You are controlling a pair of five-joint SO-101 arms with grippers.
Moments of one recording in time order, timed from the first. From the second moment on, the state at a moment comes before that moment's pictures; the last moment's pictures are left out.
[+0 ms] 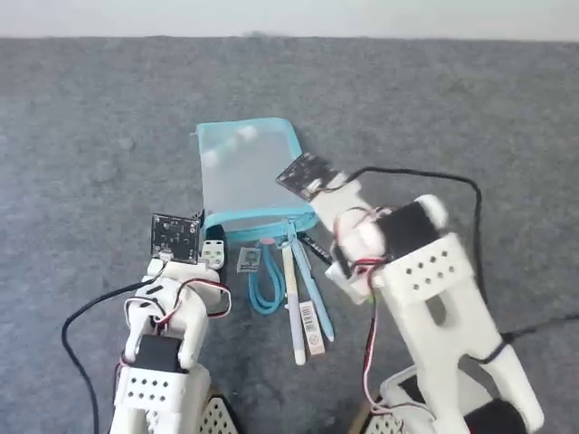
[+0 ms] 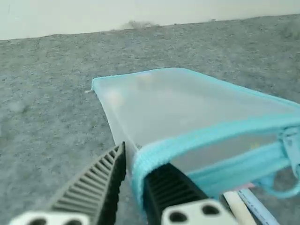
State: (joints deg) left arm 0.5 -89.6 97.5 31.5 3.6; right arm -28.3 -30.0 17.9 100.4 21.0
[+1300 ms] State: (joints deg) left arm 0.9 -89.6 97.5 30.7 0.7; right arm -41.7 -50.4 19.8 100.0 18.4
